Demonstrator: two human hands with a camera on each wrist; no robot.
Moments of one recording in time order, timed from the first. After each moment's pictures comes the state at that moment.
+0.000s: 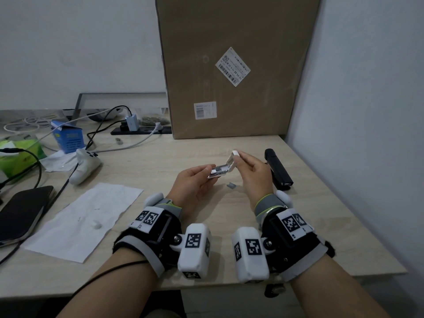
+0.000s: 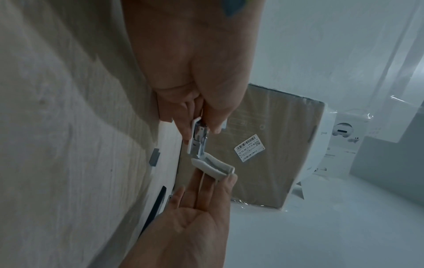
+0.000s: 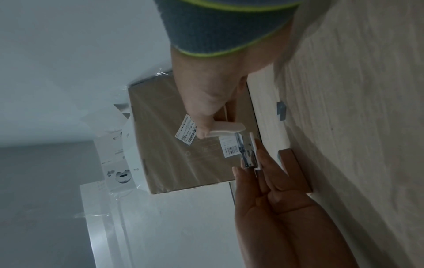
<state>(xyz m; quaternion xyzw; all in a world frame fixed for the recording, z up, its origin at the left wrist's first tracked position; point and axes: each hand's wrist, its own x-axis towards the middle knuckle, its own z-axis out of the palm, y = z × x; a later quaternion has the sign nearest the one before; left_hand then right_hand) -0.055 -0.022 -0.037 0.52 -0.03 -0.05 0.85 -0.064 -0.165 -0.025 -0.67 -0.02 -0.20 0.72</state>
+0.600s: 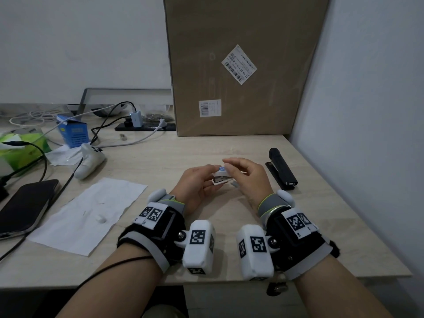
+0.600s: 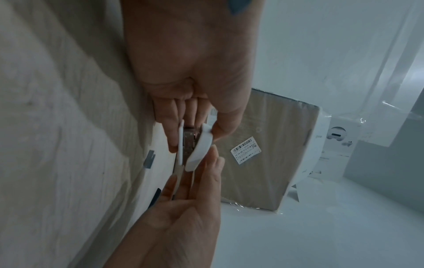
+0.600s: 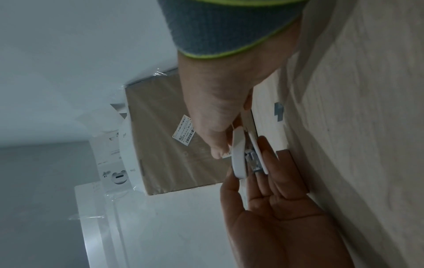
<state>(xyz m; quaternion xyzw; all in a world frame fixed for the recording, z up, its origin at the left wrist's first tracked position) -0.063 -0.020 -0.027 0.55 -0.02 -0.11 0.83 -0.062 -0.162 -0.037 -0.74 -0.11 -0.15 0.64</state>
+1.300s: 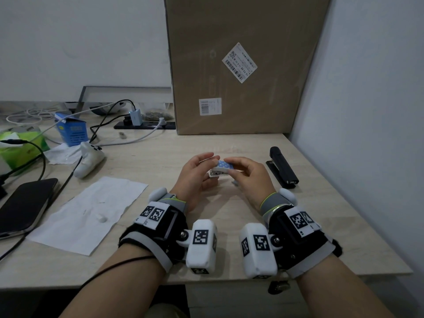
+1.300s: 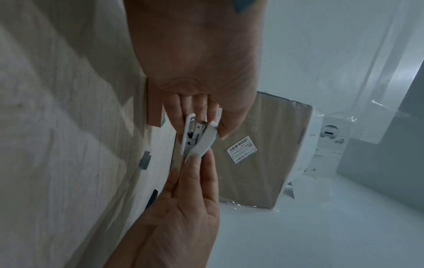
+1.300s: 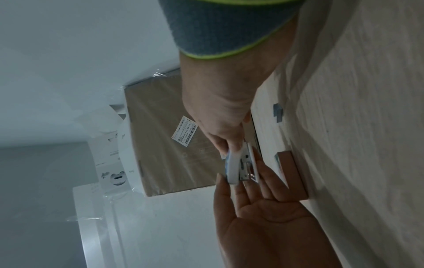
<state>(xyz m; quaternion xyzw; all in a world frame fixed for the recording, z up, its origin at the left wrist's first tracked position) -0.059 -0.017 -0.025 0.58 -0.02 -0.03 0.81 -0.061 -0.162 -0.037 -0.77 -0.12 -0.15 0.61</state>
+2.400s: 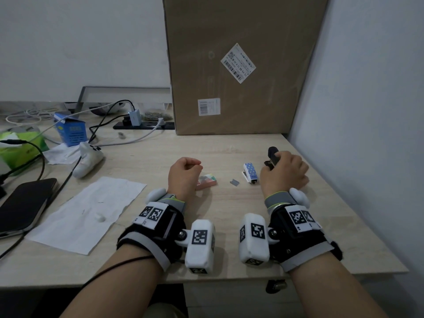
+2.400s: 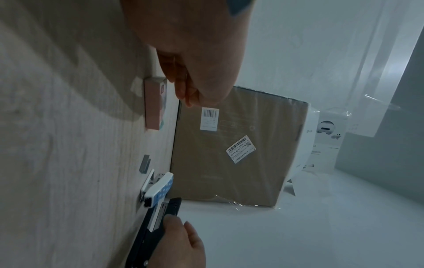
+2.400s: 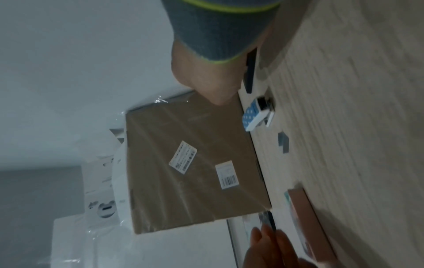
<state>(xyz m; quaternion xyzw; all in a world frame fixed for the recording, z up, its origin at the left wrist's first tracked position) -0.056 -0.007 -0.031 0.70 0.06 0.13 0.70 -0.051 -0.200 -0.033 -0.87 0.23 -0.33 0.29</state>
